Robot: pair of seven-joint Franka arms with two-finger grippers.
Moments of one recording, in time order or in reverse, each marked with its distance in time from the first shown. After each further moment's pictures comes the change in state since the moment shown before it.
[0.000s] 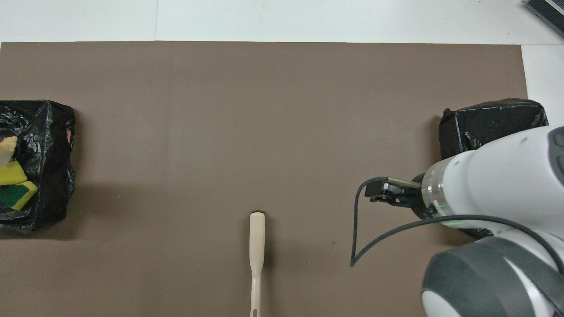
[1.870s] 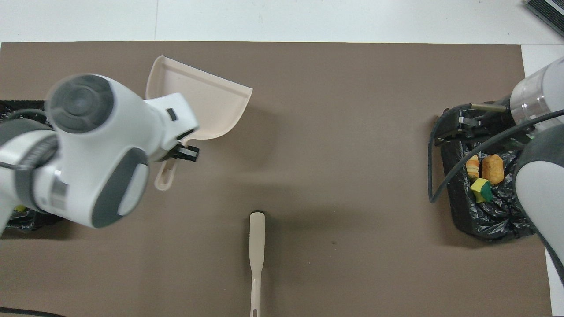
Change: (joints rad) left arm -0.749 -0.135 -0.055 -0.270 -0.940 0.008 -1.745; right arm -0.090 0.253 -0.047 0.385 -0.110 -0.147 -0.235
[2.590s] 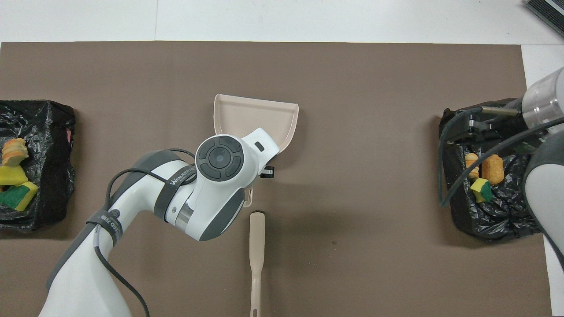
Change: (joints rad) left arm -0.165 0.154 0.004 -0.083 -0.049 0.247 -0.293; right arm 0.107 -0.029 -0.130 -0.026 -0.003 -0.012 -0.029
